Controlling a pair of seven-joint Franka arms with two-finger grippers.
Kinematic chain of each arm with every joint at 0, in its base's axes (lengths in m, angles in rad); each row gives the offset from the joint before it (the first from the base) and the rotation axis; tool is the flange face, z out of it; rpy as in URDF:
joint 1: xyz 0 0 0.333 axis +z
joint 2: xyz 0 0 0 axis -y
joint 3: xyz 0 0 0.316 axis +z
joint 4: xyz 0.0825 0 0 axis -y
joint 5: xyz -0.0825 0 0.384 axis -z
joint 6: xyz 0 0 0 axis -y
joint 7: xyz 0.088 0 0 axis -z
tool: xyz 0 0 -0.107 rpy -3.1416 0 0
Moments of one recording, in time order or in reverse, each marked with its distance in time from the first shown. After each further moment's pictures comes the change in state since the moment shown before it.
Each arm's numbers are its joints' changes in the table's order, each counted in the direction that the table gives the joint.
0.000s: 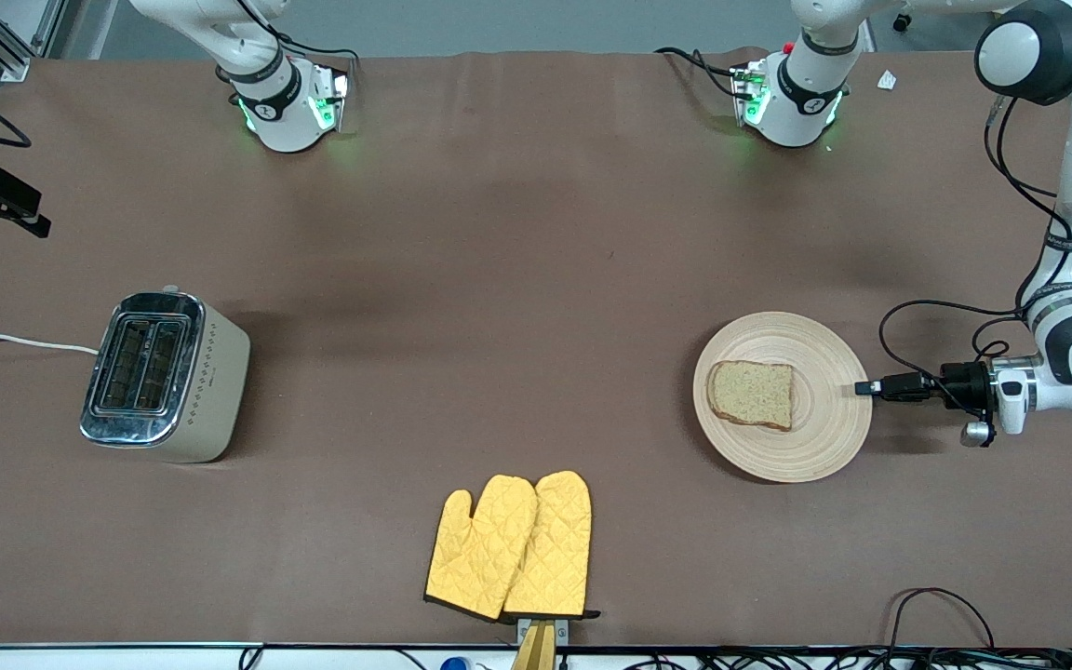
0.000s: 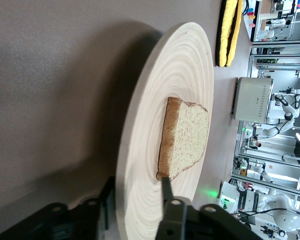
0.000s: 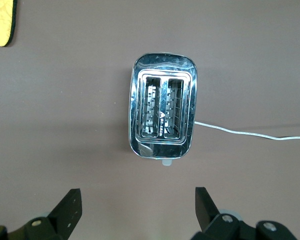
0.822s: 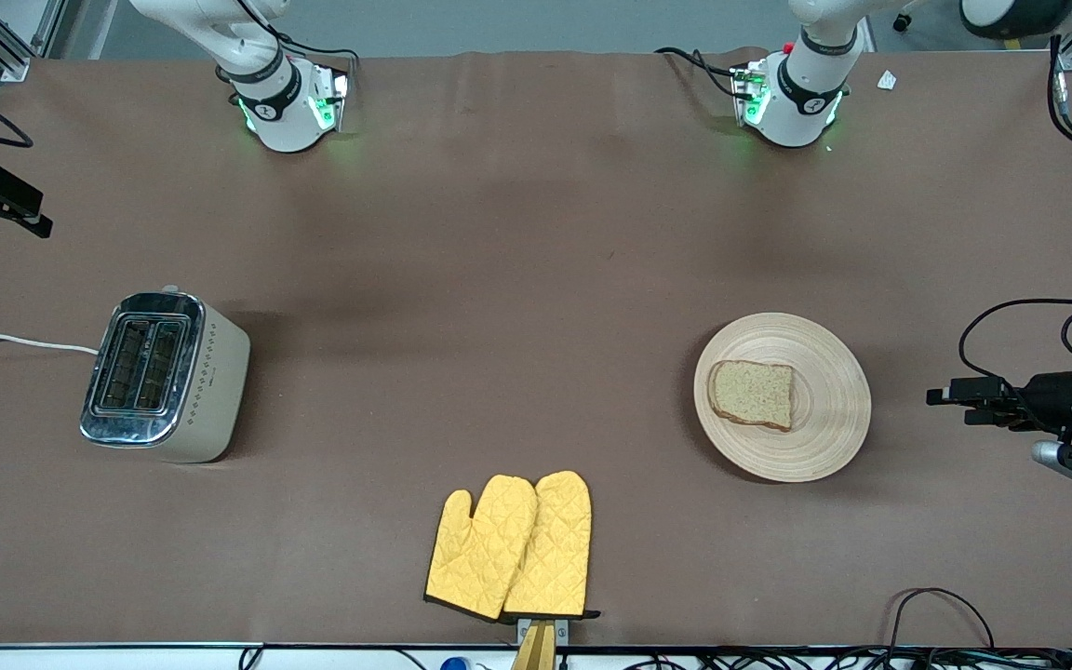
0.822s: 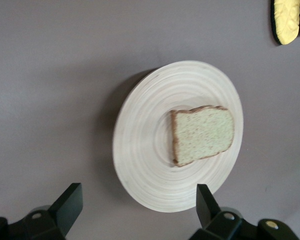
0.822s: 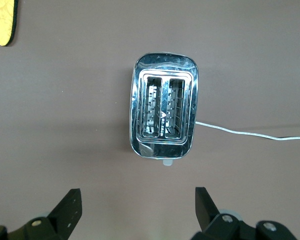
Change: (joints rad) left arm -0.184 0.271 -0.035 0.235 -0.536 -0.005 -0.319; right arm 0.000 0.000 0.003 -0.001 -0.002 0.000 0.000
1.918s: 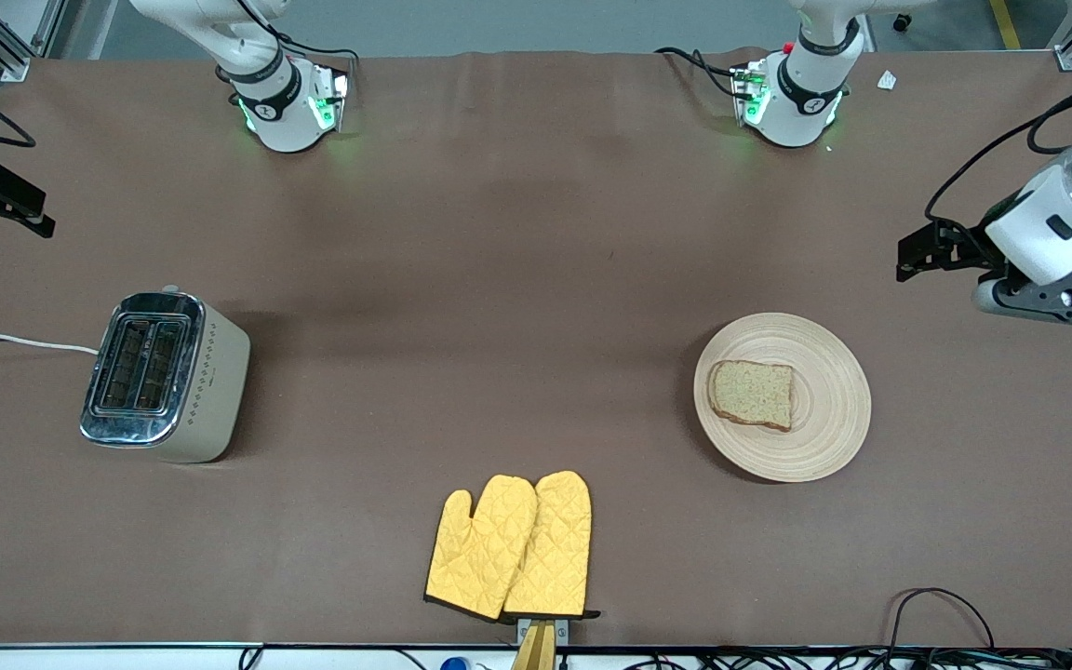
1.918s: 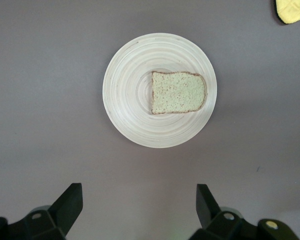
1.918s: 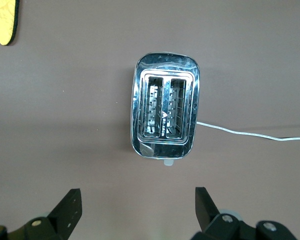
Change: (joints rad) left arm -0.237 0.504 -0.034 -0.241 -0.276 -0.130 -0.446; right arm 0.000 0.000 0.003 0.000 -0.001 0.000 0.000
